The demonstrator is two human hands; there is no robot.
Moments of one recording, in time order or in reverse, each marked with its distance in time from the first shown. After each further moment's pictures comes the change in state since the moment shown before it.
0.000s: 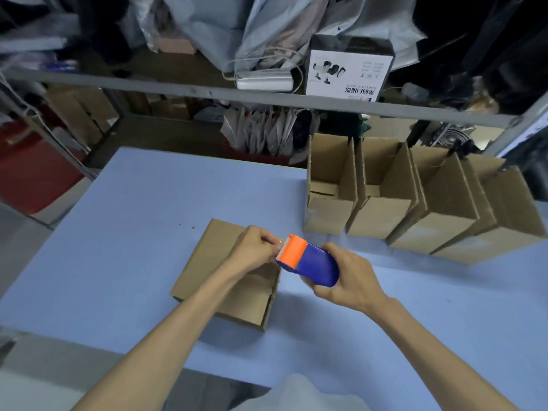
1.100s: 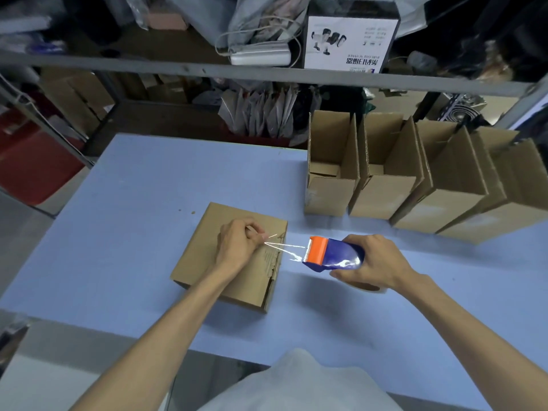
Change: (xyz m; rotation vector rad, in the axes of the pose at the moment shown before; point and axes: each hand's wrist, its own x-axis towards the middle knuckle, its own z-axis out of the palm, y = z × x) left_hand -0.014 -0.033 -0.001 0.214 0.278 0.128; right_hand -0.009 0.044 -0.017 -0.029 -0.201 0.072
